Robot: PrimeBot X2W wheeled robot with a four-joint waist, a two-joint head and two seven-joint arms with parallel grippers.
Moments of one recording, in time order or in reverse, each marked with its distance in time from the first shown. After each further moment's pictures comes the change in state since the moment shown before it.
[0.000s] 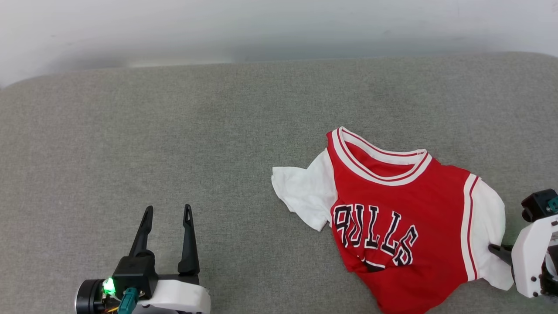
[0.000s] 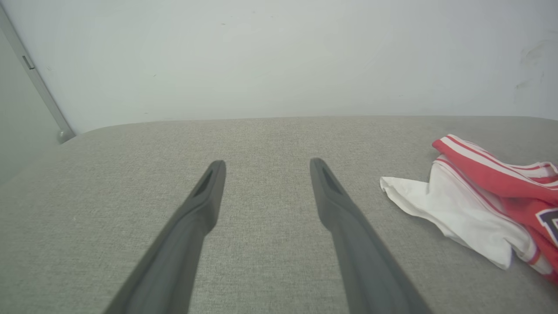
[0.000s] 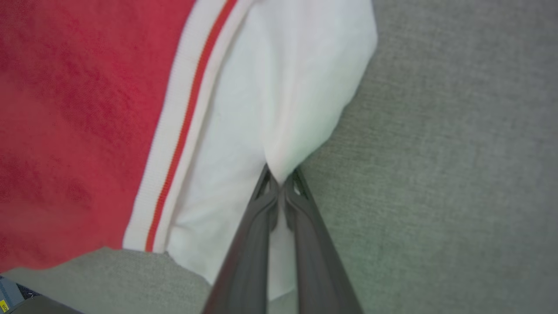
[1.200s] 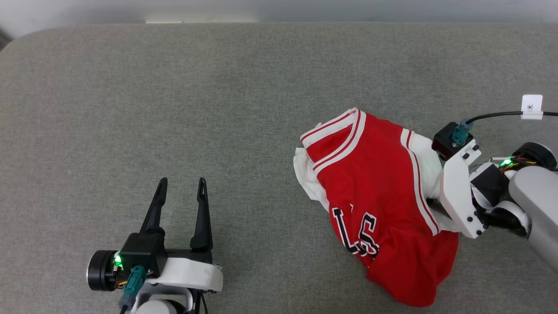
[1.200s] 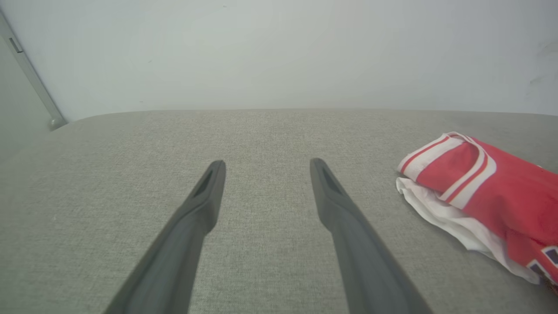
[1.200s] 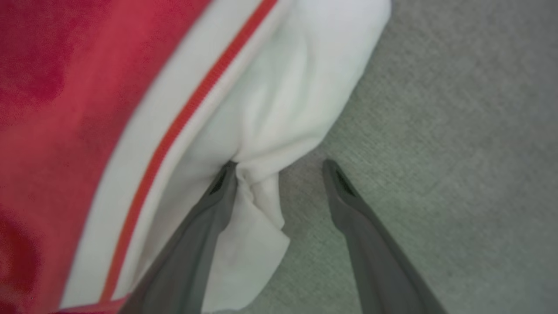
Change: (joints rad) left arm -0.088 0.001 -0.040 -0.002 -0.022 -0.020 0.000; right arm -0.306 0.160 0.072 -0.150 -0.262 -0.001 0.382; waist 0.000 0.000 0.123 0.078
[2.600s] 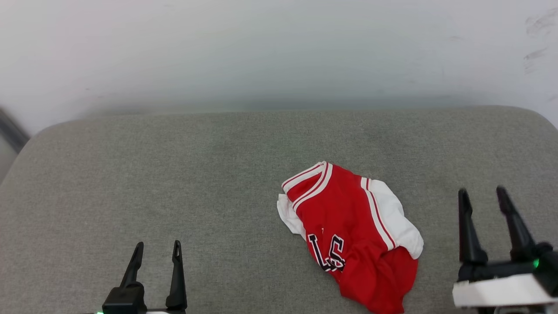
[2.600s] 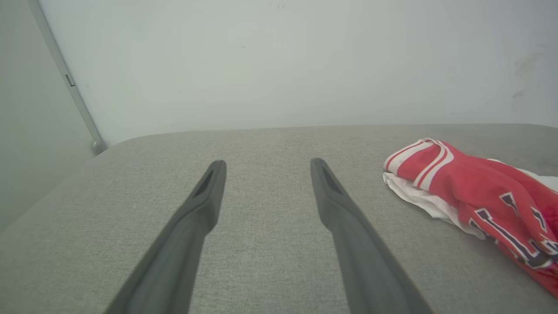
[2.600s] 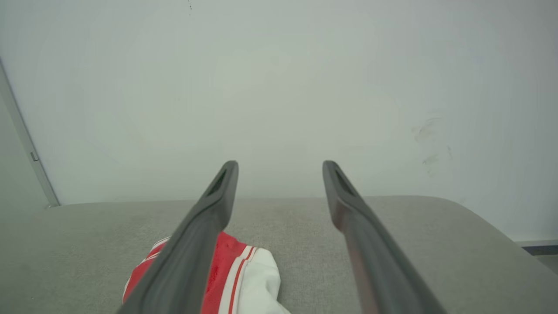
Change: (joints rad) left arm 0.207 0.039 0.062 0.011 0.010 -0.010 0.000; right arm 0.923 0.596 -1.079 -0.494 -0.667 0.000 -0.968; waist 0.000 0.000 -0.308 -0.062
